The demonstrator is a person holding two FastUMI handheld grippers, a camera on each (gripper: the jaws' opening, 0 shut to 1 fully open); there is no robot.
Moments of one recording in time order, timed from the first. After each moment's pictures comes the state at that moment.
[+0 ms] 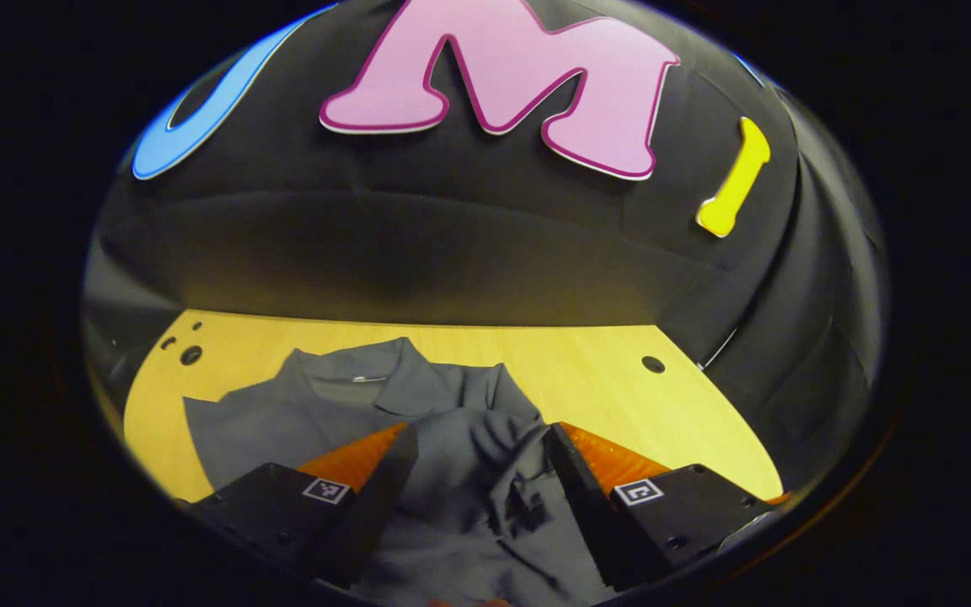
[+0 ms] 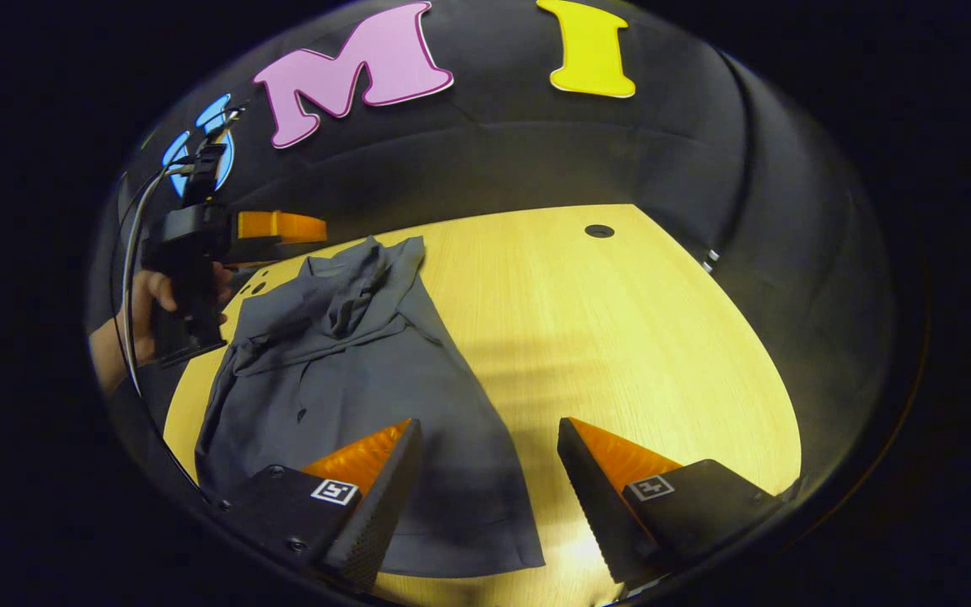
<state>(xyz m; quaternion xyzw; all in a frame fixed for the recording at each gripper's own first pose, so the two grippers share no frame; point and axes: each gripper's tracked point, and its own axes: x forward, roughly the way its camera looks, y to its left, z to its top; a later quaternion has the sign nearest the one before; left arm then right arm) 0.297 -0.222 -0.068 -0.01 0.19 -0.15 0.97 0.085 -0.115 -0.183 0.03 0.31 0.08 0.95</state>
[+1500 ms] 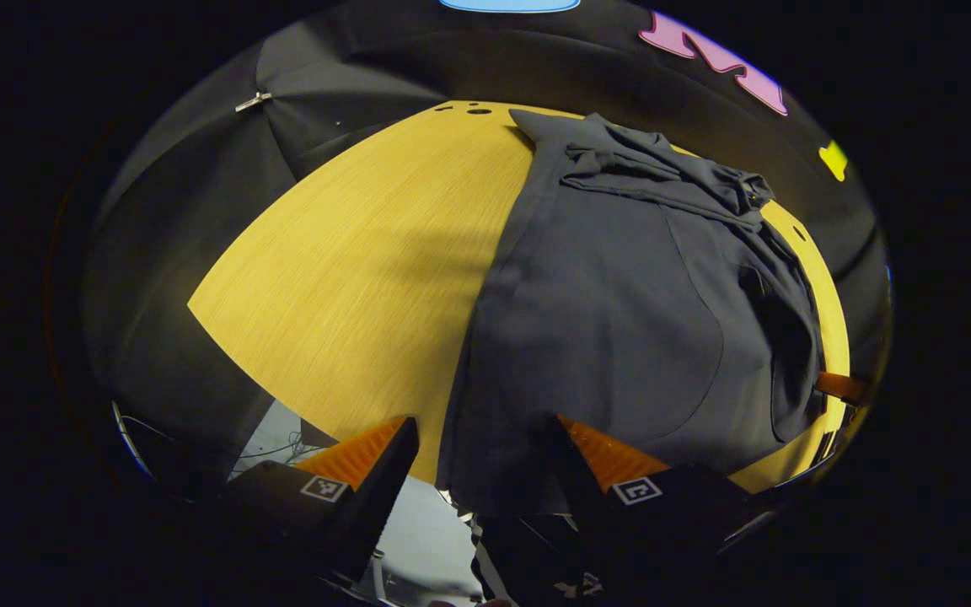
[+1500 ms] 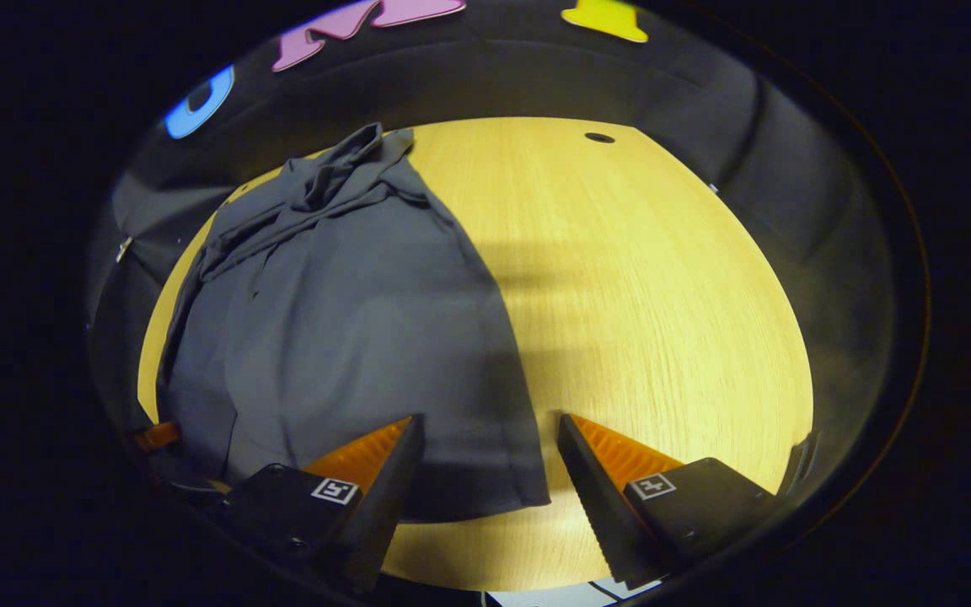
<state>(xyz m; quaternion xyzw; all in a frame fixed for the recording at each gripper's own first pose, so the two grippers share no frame) -0.047 0.008 -0.293 -0.09 0.44 0.12 0.89 0.009 -0.120 -0.272 -0.03 0.44 0.07 0.89</state>
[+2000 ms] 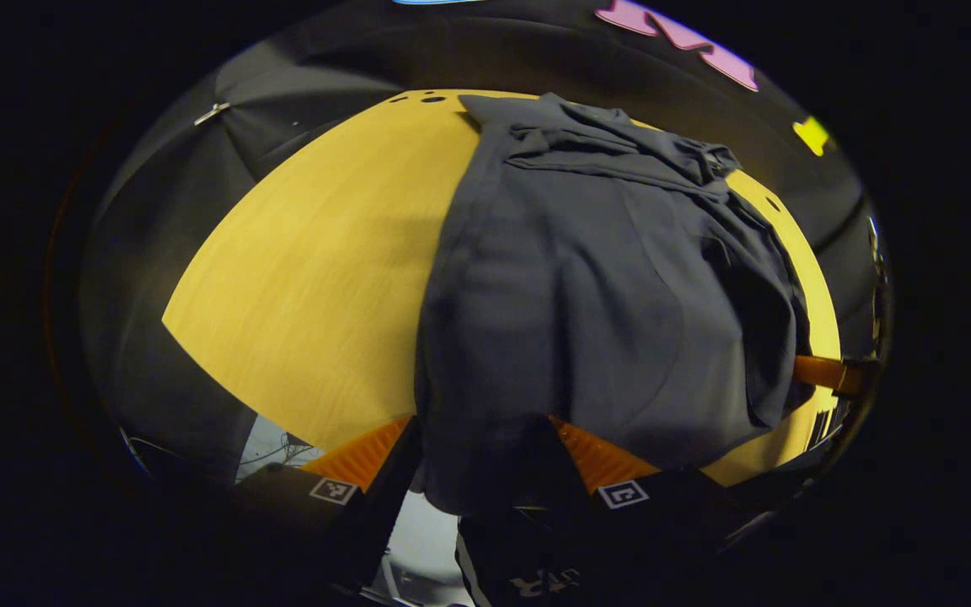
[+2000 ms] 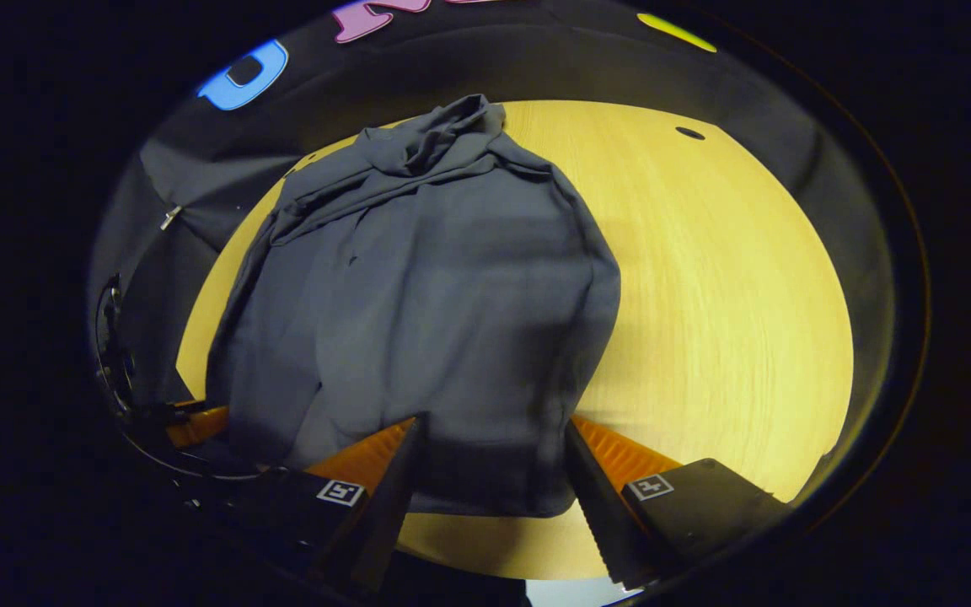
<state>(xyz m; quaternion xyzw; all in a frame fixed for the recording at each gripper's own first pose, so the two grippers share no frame) -0.044 -0.039 -0.296 -0.06 0.46 0.05 0.88 -0.008 -0.037 -0.268 0.01 0.48 0.16 0.86</state>
